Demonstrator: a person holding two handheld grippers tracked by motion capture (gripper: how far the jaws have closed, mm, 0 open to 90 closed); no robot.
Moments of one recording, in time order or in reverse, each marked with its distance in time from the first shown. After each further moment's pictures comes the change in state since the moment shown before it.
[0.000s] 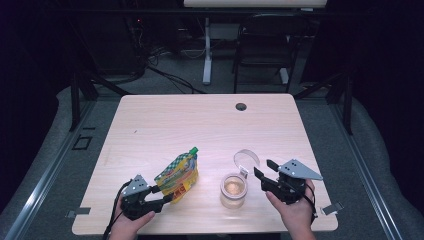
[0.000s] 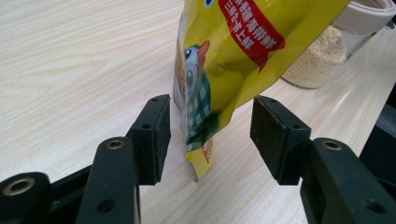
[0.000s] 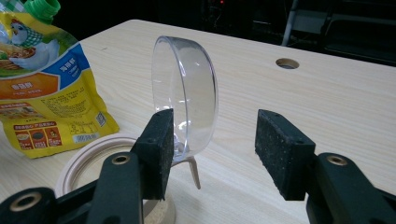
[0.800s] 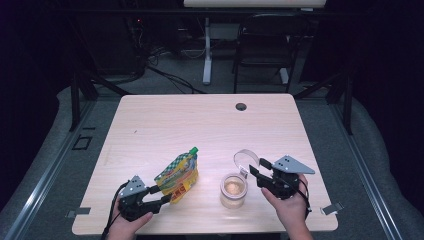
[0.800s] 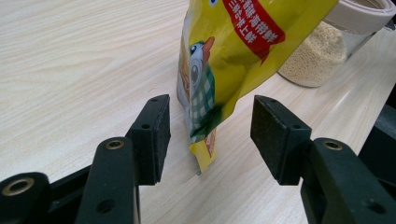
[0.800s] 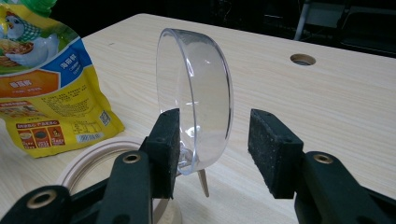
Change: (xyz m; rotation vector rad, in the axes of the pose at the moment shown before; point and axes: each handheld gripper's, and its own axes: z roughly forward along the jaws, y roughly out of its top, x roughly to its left) left arm 0.001 -0.003 -0.006 -0.005 0.007 -0.012; right arm 0.000 0.001 0.018 0.023 0.039 -0.003
